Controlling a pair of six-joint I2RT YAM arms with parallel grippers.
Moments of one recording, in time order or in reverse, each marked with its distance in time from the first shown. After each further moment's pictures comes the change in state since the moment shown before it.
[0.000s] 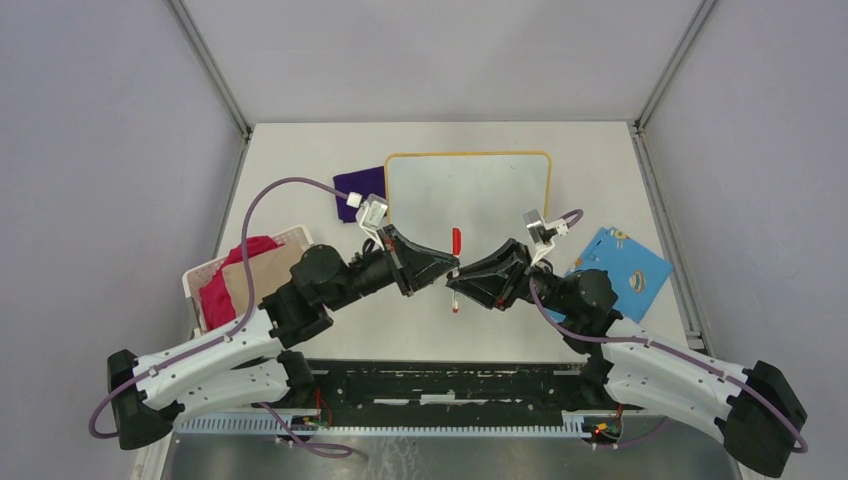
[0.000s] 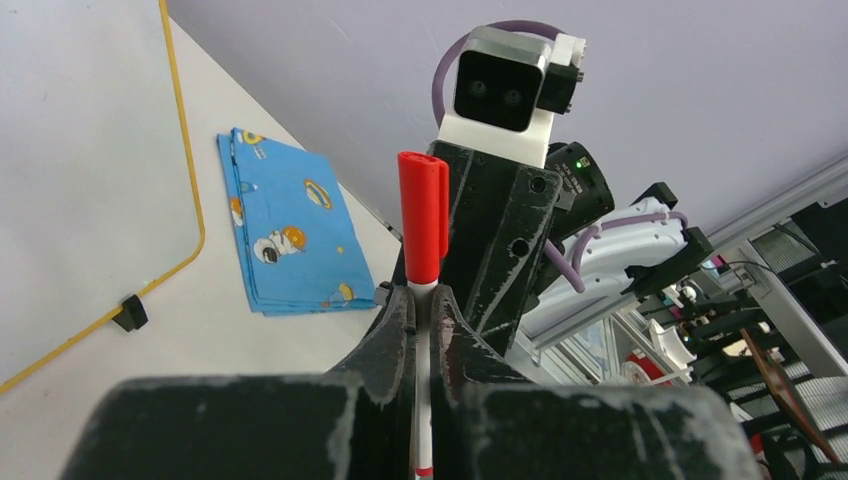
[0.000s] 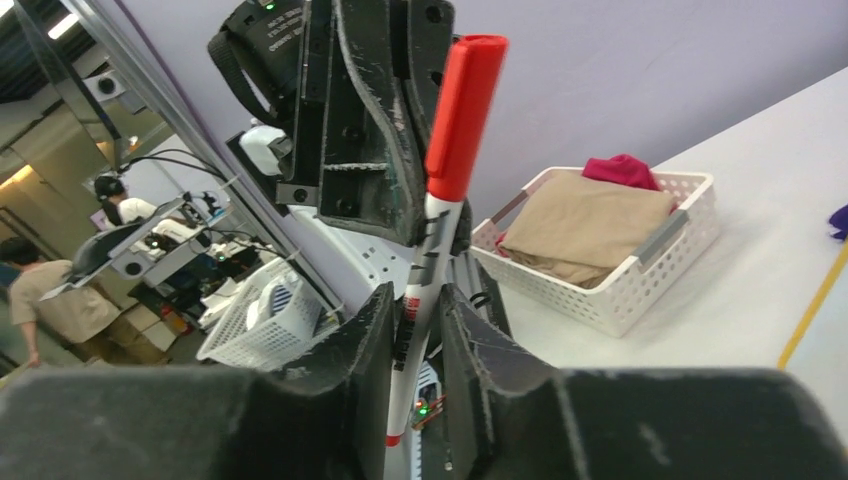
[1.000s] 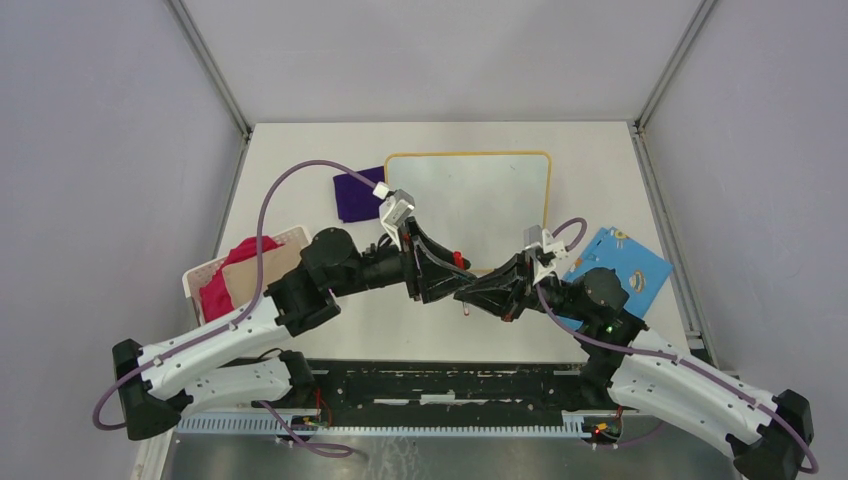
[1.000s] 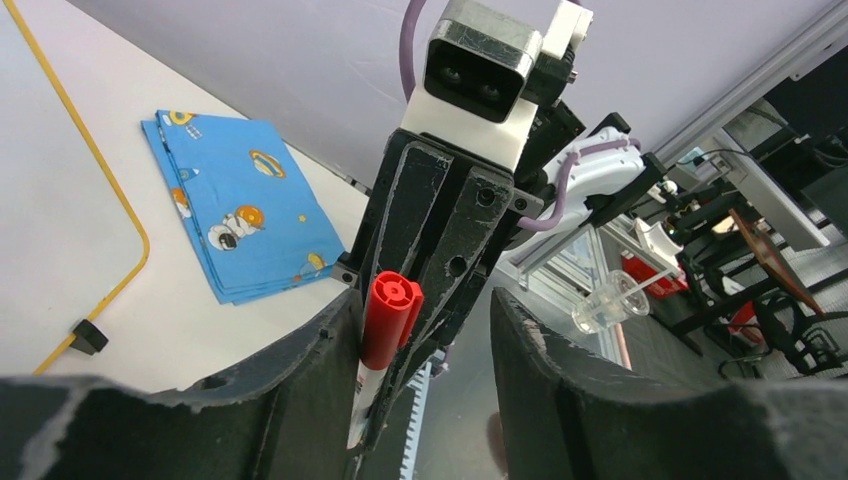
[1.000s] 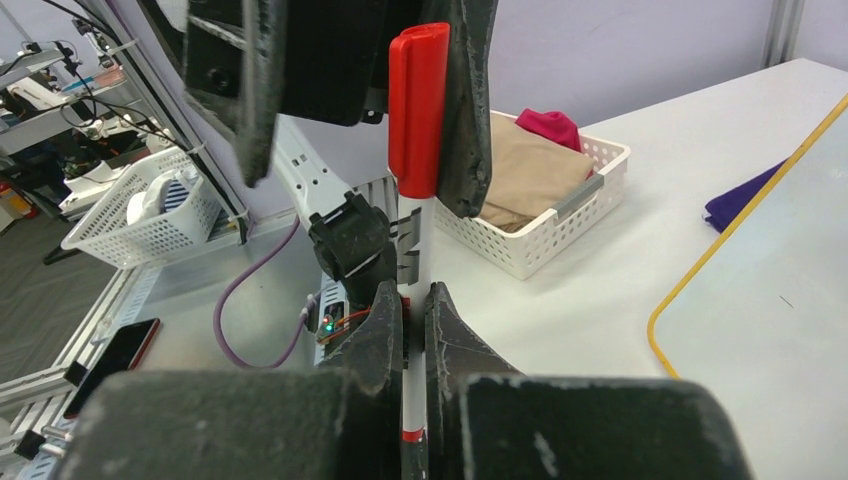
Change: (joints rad) left arm 0.000 0.099 0.140 -0.077 0.225 0.110; right arm 0.012 -0.175 0.068 -0.417 -0.058 -0.365
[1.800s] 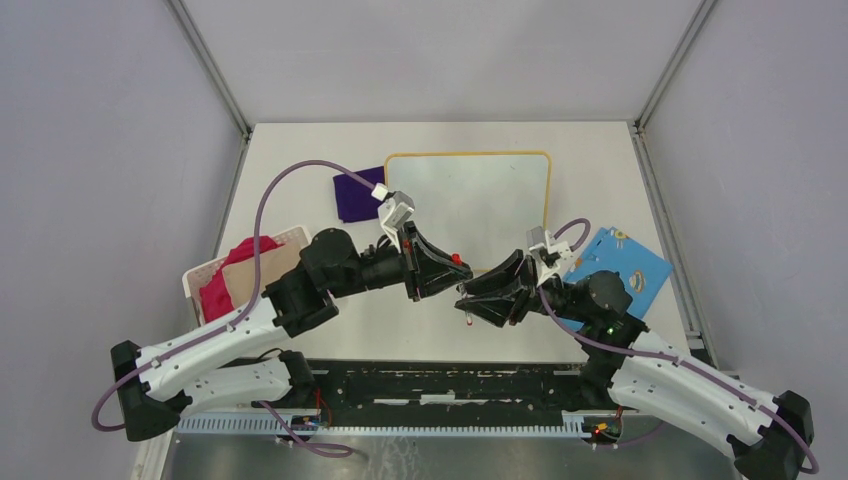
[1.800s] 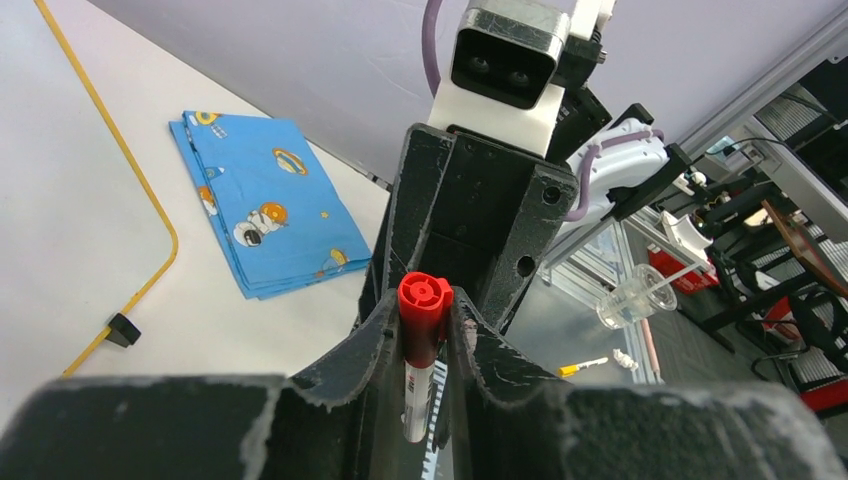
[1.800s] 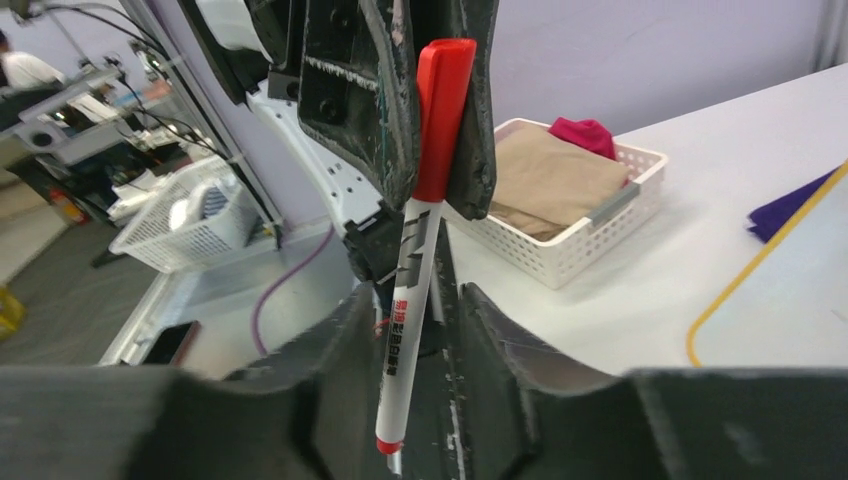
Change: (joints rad) left arm 0.001 -0.009 0.002 -0.038 -0.020 0.058; right arm 0.006 -0.015 -0.009 0.026 -0.034 0.064
